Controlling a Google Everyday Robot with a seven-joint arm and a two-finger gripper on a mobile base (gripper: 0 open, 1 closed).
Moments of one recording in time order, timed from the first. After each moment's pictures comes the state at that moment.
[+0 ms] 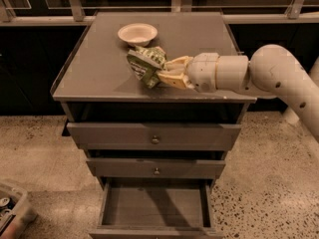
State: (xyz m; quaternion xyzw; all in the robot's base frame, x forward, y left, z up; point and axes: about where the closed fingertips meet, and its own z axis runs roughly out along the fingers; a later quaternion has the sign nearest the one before) arm 0.619 -0.034 0.888 -0.52 0.59 0.24 0.57
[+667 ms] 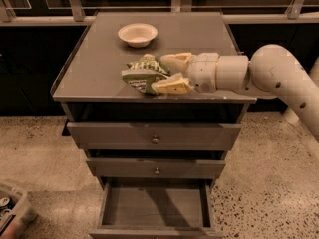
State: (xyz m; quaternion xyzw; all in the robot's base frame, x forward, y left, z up) arm 0.619 -0.034 0.888 -0.52 0.59 0.24 0.57
